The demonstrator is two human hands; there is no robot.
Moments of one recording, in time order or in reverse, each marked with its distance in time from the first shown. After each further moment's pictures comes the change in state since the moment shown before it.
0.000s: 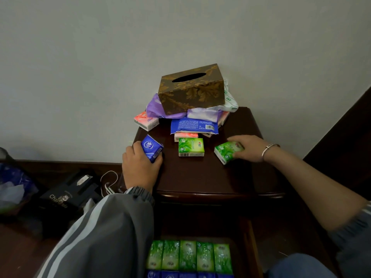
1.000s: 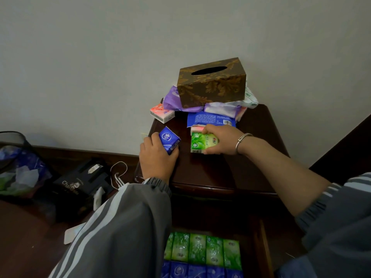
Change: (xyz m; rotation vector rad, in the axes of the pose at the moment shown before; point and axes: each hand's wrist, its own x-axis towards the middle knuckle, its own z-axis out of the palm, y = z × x) left_hand 0.001 -0.003 0.001 -0.024 -0.002 0.016; right_hand 0.041 -0.091 0.013 -0.032 0.061 -0.270
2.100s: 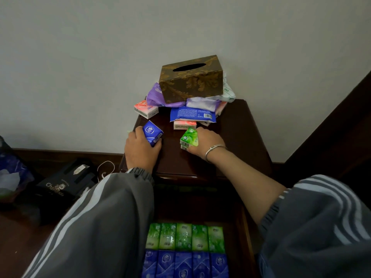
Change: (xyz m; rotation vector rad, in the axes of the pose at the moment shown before) left_hand 0.002 0.000 0.002 -0.041 -0.041 -0.022; right_hand -0.029 -0.031 0.027 0.082 0.152 0.362
